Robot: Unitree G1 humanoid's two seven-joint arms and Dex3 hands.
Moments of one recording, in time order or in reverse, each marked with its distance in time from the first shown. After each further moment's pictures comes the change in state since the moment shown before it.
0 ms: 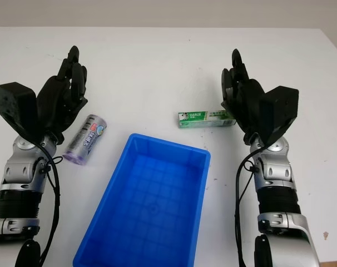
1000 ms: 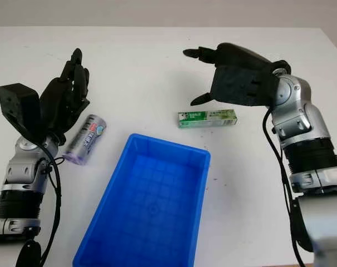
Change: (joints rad) left arm 0.002 -0.002 -0.002 0.004 0.000 0.008 0.004; right arm -0.293 -0.297 0.386 0.018 -0.547 -0.055 0.235
